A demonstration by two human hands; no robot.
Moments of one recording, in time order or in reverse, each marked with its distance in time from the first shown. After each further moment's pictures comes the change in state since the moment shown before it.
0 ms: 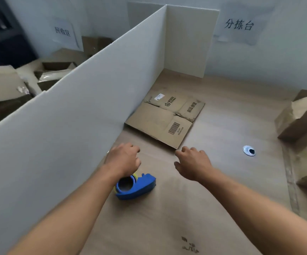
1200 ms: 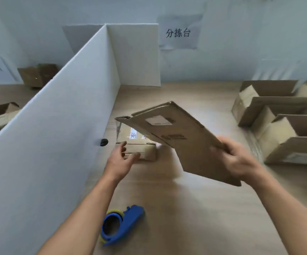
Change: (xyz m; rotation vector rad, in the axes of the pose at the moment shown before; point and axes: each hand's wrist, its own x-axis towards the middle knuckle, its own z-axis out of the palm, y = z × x) left_hand 0.083 0.041 -0.020 -0.994 0.027 -0.039; right_hand -0.102 0.104 -0.067 1.119 0.512 0.210
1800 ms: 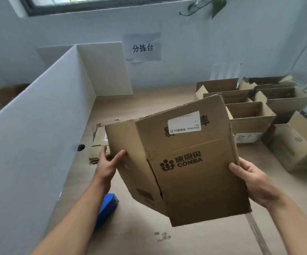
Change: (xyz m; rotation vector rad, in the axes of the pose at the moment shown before) left_hand -0.089 0.024 0.060 -0.499 -0.077 0.037; right_hand -0.179 0.050 -0.097 0.667 0.088 0.336
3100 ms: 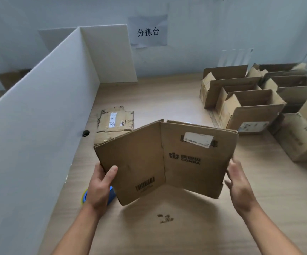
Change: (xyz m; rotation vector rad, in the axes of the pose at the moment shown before) left_hand -0.083 -0.044 -0.034 -0.097 0.011 0.107; right_hand -0.007 0.080 0.047 -0.137 0.309 -0.226
